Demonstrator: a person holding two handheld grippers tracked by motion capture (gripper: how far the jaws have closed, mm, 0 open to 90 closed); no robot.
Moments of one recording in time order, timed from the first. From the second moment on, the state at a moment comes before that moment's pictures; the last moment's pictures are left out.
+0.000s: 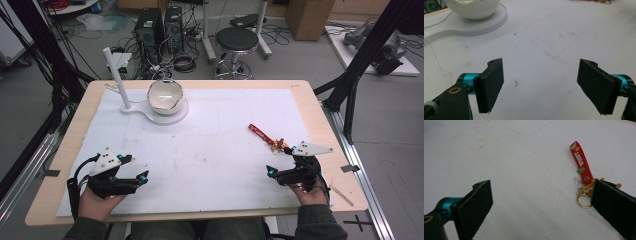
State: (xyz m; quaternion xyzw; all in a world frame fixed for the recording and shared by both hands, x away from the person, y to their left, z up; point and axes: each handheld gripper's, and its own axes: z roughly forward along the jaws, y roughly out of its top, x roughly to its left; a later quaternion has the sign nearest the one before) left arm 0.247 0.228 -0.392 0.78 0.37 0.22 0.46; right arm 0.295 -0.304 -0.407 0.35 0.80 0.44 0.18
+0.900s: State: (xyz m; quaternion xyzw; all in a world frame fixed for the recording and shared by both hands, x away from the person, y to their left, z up) left arm 0.245 0.228 -0.392 0.78 0.37 0.22 0.46; right arm 0.298 -0.304 -0.403 0.36 0.80 0.44 0.18
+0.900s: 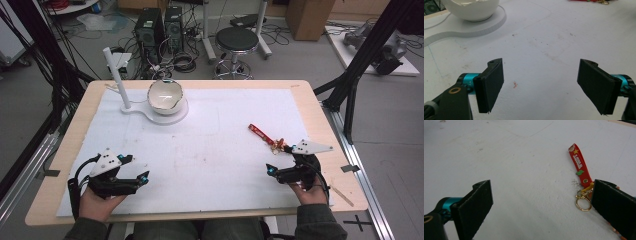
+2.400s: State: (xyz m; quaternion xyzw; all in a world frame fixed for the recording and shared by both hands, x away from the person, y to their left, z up) left arm 0.249 0.229 -0.392 0.78 0.37 0.22 0.46; right arm 0.429 -0.303 -0.372 0.40 0.85 0.33 0.12
